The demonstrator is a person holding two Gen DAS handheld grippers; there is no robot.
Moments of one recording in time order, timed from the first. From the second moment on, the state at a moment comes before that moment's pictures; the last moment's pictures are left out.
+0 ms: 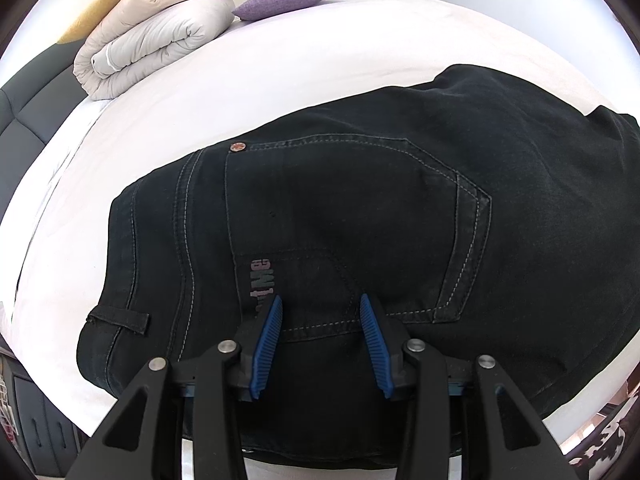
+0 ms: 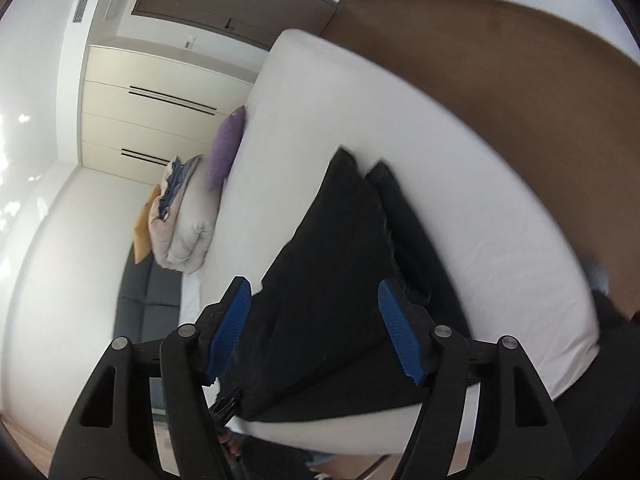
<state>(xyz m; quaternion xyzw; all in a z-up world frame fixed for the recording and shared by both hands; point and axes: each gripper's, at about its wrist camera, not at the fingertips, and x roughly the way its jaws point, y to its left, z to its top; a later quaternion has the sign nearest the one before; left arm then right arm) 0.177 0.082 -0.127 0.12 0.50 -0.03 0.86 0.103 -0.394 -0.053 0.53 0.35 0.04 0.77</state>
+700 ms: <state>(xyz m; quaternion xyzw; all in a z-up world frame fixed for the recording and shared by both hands) 0.173 0.090 -0.132 0.11 0.49 -0.03 0.87 0.110 -0.356 -0.161 0.63 0.30 -0.04 0.71</state>
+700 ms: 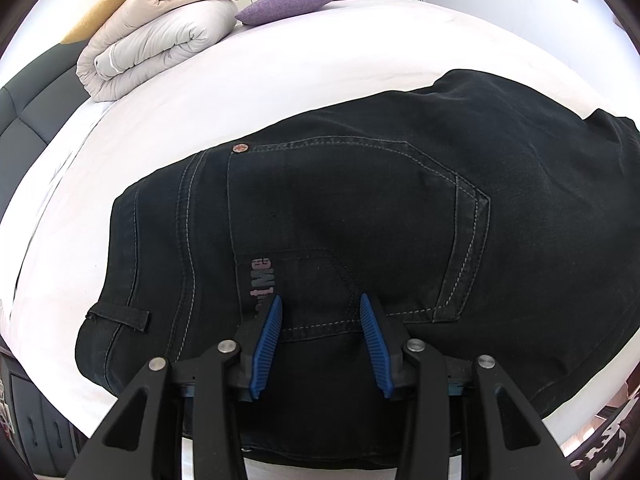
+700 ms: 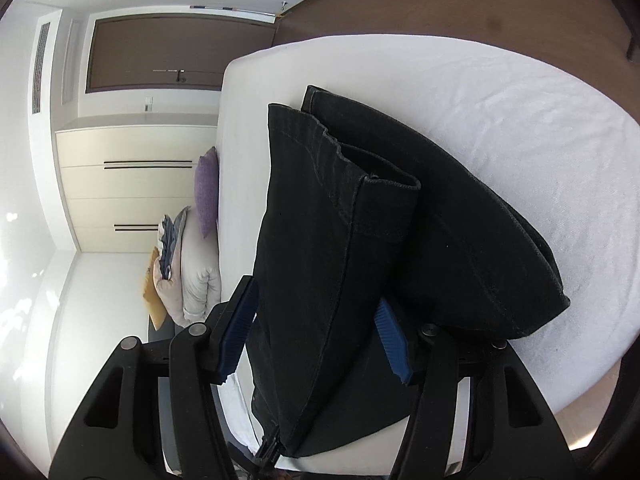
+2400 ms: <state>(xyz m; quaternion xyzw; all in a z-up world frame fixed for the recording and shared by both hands) 0.165 0.108 -0.134 0.08 0.47 -0.05 0.88 0.014 -0.404 -0.099 0.48 0.28 -0.19 0.81</state>
